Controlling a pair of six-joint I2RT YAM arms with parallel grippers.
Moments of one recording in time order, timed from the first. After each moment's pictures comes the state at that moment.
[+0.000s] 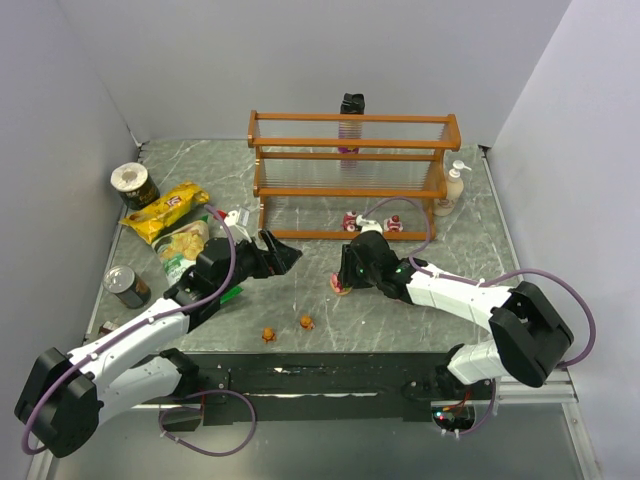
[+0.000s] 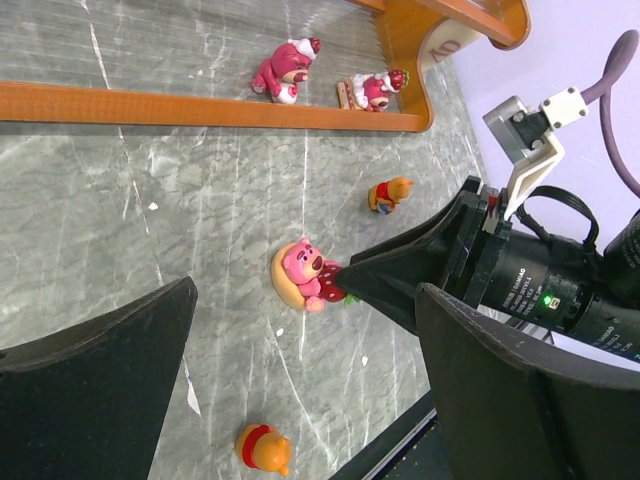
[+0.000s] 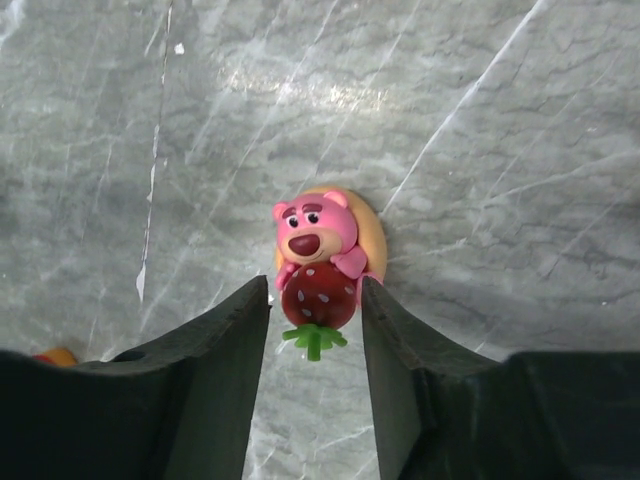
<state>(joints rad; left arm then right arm) -0.62 0.98 0.51 0.20 0.06 -0.76 0.73 1.37 0.72 -0.16 0.13 0.60</state>
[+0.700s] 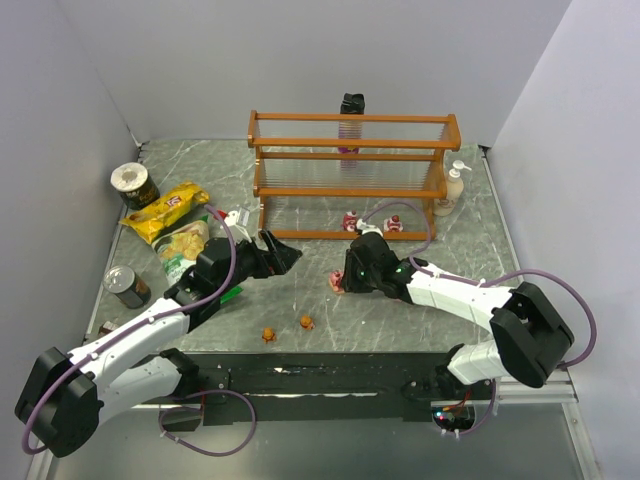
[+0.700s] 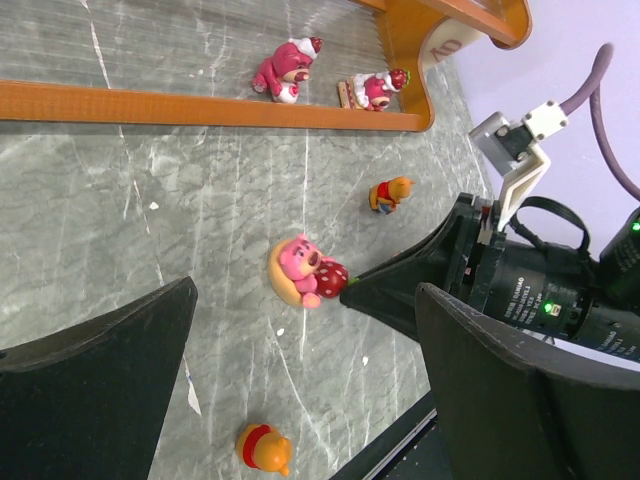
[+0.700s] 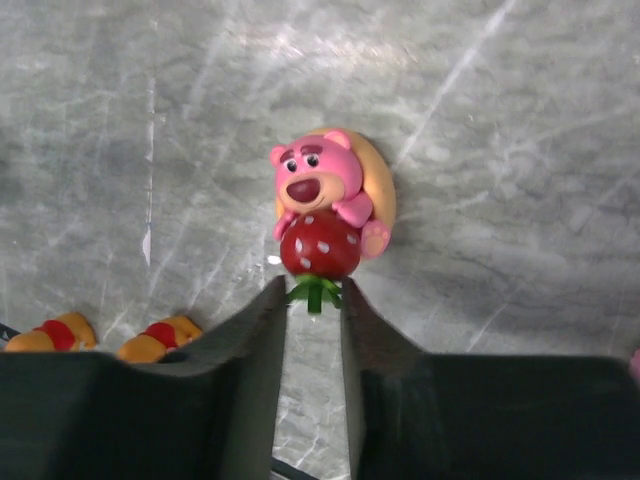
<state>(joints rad) -0.62 0.98 0.51 0.20 0.06 -0.76 0.73 1.37 0.72 -0.23 0.07 0.65</state>
